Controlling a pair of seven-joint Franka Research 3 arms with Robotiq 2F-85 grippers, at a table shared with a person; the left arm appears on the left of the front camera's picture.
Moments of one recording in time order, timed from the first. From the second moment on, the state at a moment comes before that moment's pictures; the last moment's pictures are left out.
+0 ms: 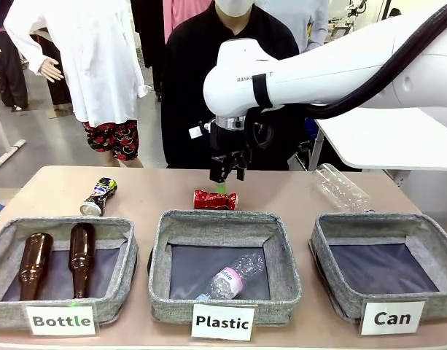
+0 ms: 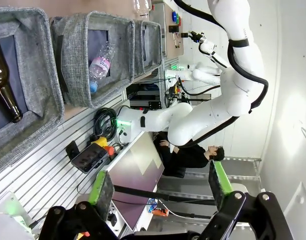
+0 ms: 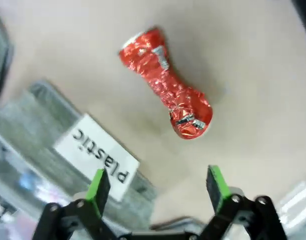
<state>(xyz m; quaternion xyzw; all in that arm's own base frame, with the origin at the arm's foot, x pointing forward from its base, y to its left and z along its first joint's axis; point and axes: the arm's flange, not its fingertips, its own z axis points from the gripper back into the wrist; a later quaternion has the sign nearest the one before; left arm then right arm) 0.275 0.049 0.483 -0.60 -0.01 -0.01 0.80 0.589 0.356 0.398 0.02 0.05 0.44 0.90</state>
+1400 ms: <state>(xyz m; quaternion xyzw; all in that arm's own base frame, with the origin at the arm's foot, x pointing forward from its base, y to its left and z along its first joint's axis) 0.275 0.049 0.483 -0.60 -0.01 -0.01 0.80 0.622 0.351 0.354 0.03 -0.03 0.71 0.71</state>
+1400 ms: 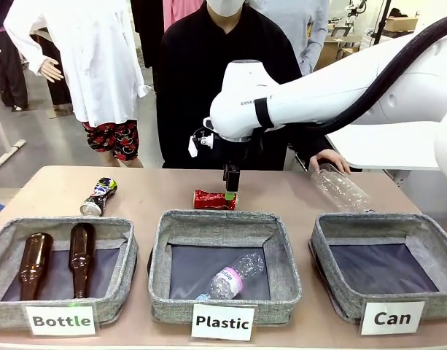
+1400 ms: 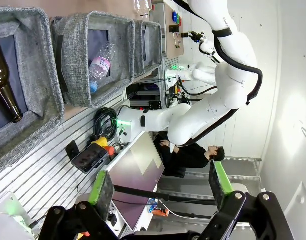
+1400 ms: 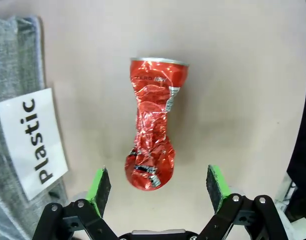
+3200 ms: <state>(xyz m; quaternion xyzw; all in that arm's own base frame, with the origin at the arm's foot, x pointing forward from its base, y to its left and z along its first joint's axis) 0.275 0.049 0.483 -0.60 -0.01 -0.01 0.80 0.626 0.372 0.349 0.06 -0.01 0.73 0.68</state>
